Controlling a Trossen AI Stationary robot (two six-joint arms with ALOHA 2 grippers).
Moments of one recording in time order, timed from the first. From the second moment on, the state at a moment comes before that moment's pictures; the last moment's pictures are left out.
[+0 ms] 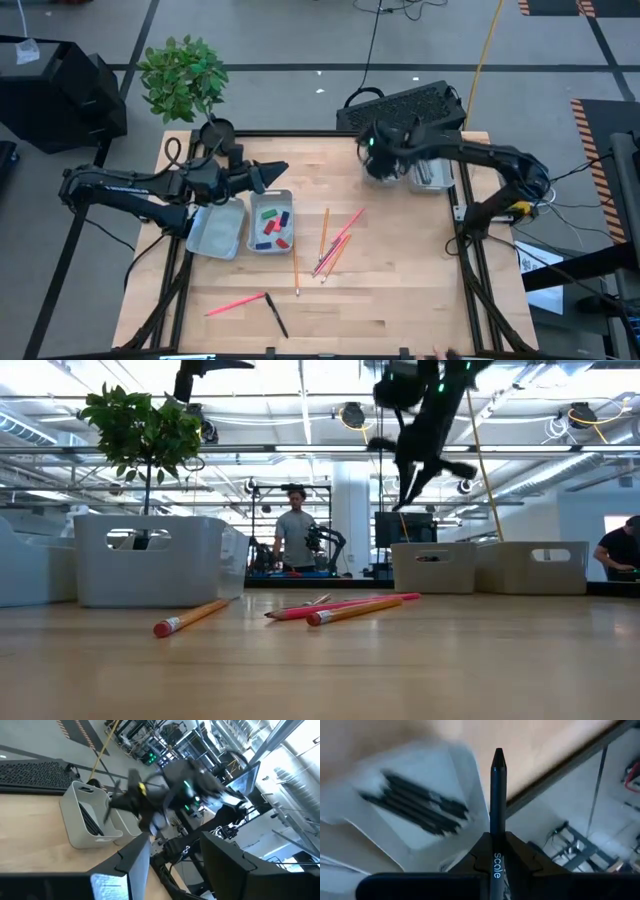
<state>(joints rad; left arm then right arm) -0.03 0.99 0.85 0.08 -0.44 -0.92 -0.43 1.53 1.25 -0.80 0.33 -1.55</state>
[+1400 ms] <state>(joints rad) 0.33 0.99 0.85 -0.02 0.00 -0.76 -0.54 1.29 0.77 -0.31 0.18 -1.48</state>
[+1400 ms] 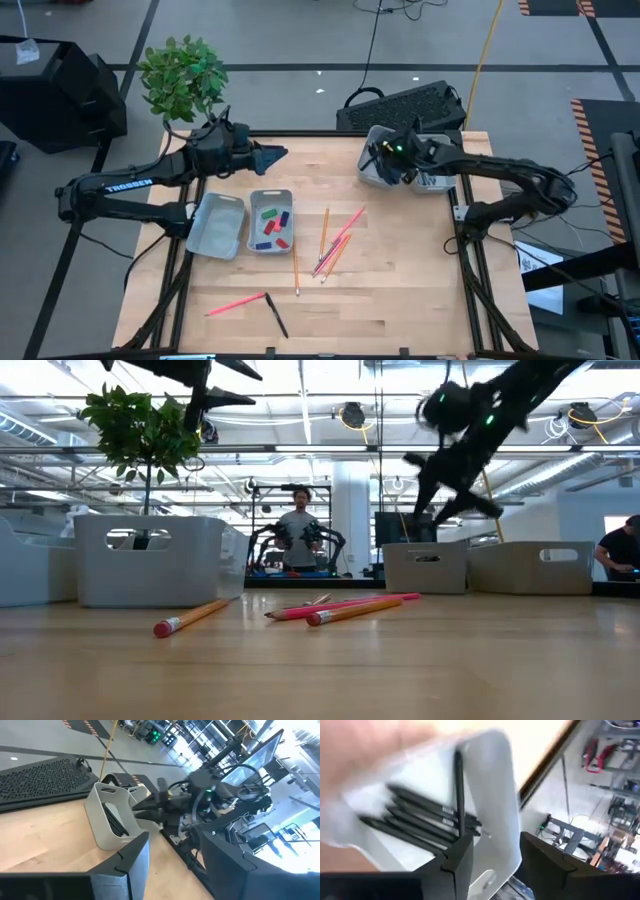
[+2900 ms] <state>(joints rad) -0.90 1.33 0.94 0.03 -0.29 -0.94 0.50 1.82 1.49 -0.38 0.20 0.28</state>
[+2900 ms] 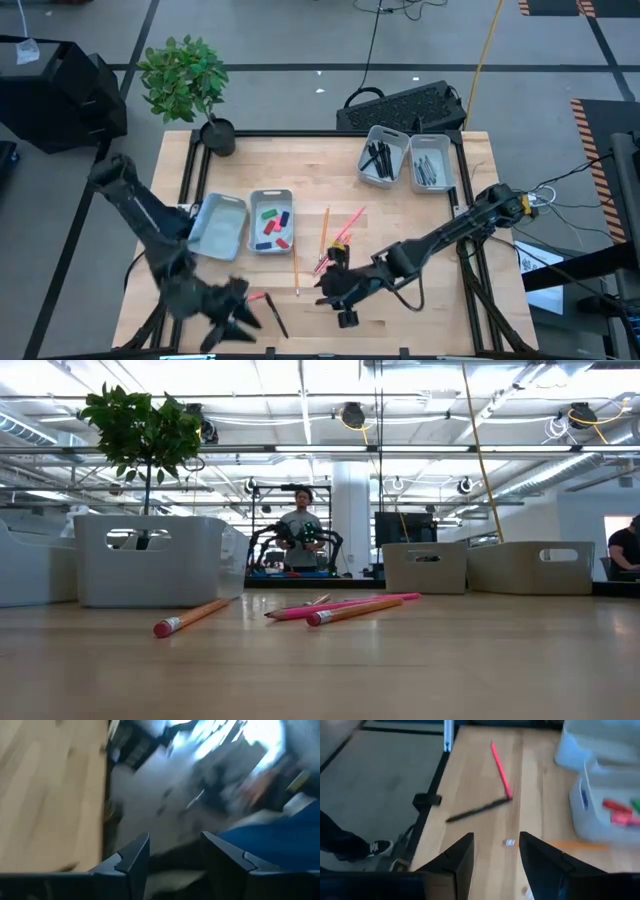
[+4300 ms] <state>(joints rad) -0.66 2.00 1.33 -0.69 0.04 -0.08 0.65 1.81 1.50 -0.53 0.26 0.58</state>
